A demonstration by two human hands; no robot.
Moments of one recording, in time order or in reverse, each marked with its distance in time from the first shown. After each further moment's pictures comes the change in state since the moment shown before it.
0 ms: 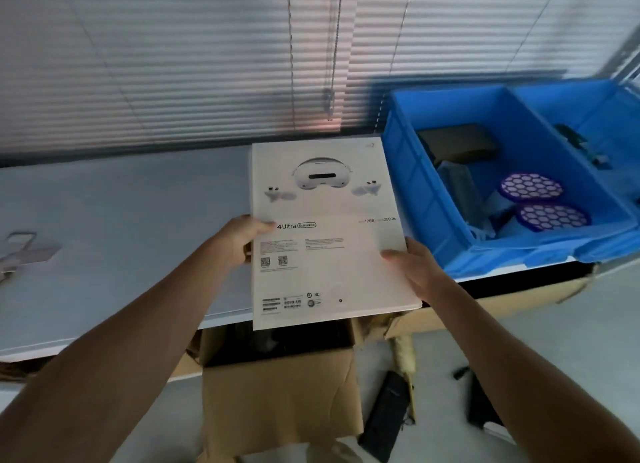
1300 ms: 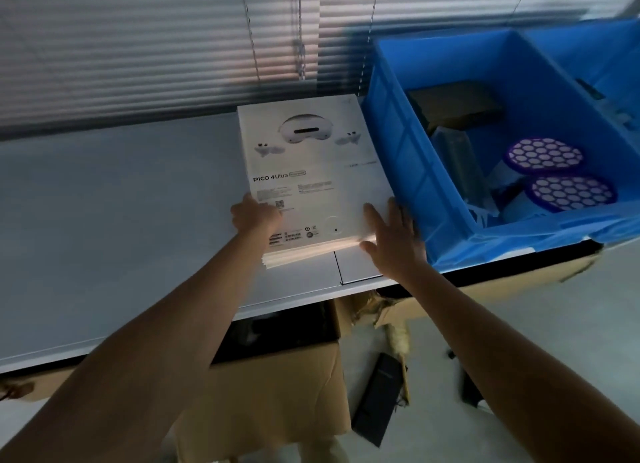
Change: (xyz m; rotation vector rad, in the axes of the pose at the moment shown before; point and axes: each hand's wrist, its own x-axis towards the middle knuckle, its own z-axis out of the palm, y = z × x) left_hand 0.112 -0.023 0.103 0.313 0.460 0.157; right_hand 0.072 0.034 -0.014 -1.422 0.201 -0.355
